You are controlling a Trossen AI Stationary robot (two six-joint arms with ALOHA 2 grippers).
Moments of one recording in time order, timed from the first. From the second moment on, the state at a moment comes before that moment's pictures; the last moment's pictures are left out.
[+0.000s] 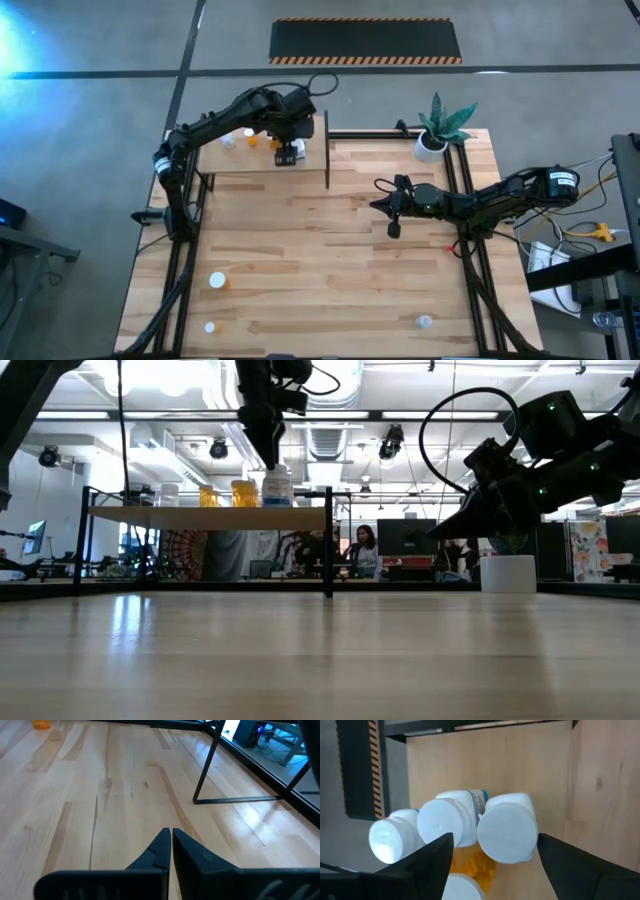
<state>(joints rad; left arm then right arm) 0.45 1.84 2.02 -1.35 -0.21 0.48 -0.16 1.32 0.16 0.82 0.04 -0.13</state>
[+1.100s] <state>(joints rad) -0.05 1.51 1.63 -1.34 -0.18 -0.16 -0.16 1.32 0.16 0.82 0.04 -0.12</state>
